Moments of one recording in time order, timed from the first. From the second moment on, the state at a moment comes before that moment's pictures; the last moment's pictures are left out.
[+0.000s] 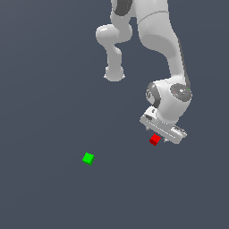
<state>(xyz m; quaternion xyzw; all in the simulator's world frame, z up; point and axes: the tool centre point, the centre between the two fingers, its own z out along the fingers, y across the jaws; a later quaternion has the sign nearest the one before) 0.009 0.216 0.072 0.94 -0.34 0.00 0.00</state>
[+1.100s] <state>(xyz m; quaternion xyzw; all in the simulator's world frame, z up) 0.013 0.221 0.024 0.93 -0.35 0.00 0.00</state>
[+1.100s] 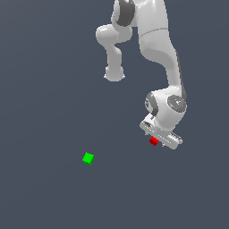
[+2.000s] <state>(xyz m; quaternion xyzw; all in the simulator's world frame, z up) 0.014 0.222 0.022 0.93 -0.35 0.00 0.00</state>
